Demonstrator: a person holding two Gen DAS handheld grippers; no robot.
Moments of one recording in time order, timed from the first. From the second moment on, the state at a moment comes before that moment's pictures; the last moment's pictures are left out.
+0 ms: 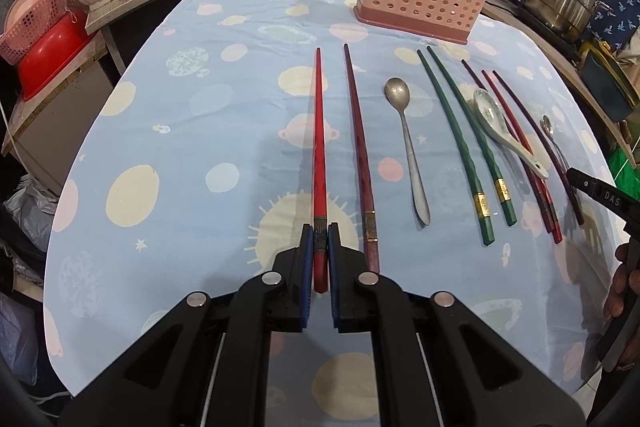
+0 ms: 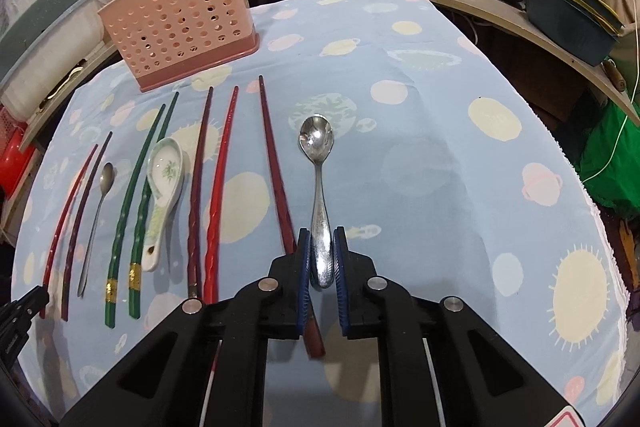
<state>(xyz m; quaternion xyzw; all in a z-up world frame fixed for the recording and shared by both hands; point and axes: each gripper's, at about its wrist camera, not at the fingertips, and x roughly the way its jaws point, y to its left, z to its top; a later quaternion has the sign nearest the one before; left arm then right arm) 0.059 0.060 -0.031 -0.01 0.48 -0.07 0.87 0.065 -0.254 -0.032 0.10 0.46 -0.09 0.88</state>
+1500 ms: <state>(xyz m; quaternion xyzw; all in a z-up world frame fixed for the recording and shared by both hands) 0.070 0.064 0.101 -0.02 0.37 -0.08 0.93 0.048 -0.232 0.077 0.10 0.37 -0.05 0.92</state>
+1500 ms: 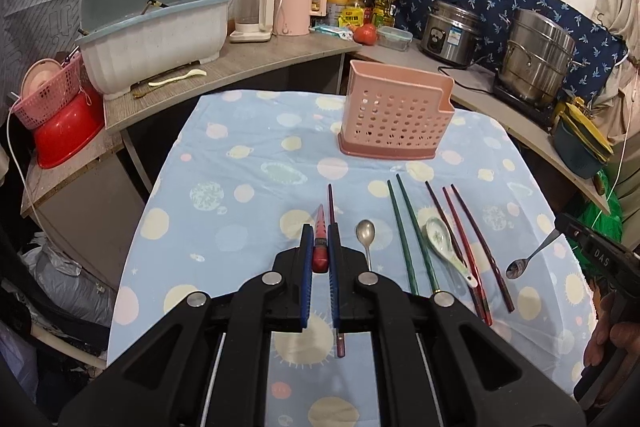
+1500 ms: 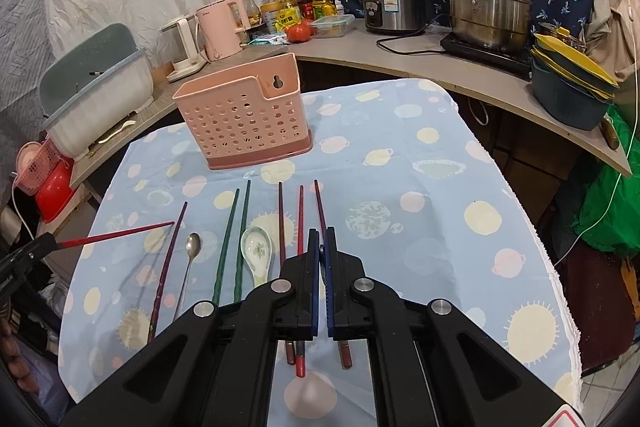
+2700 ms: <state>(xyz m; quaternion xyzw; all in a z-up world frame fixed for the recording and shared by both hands) 0.268 -0.008 0.307 -0.01 0.23 -0.12 0.97 0.258 -0.217 0.196 0.08 0.32 0.02 0.94</state>
